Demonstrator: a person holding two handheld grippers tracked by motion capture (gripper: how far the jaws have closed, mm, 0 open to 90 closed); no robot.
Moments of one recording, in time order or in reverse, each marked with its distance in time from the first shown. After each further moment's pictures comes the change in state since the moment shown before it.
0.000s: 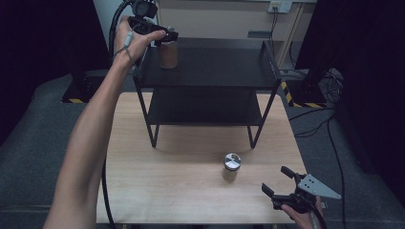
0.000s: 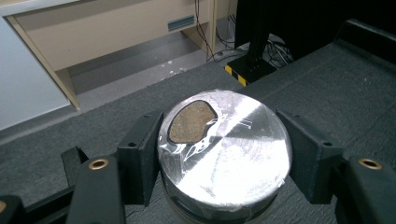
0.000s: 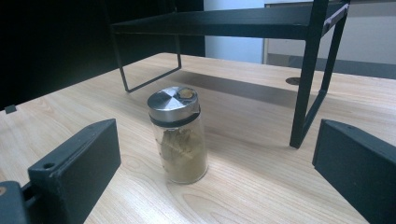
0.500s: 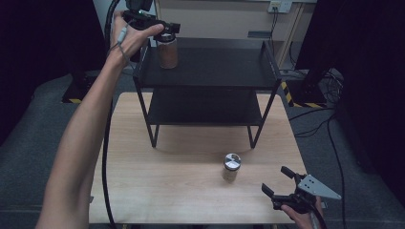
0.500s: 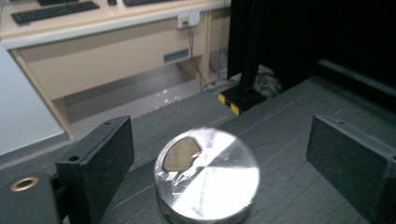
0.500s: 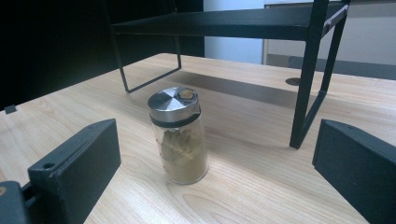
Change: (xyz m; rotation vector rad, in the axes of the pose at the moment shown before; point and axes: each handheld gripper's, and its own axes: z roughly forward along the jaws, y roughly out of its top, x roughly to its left) left arm -0.001 -0.010 -0.025 -0.150 -0.030 0.013; right arm 0.001 0.000 0.000 -0.003 -0.001 -0.002
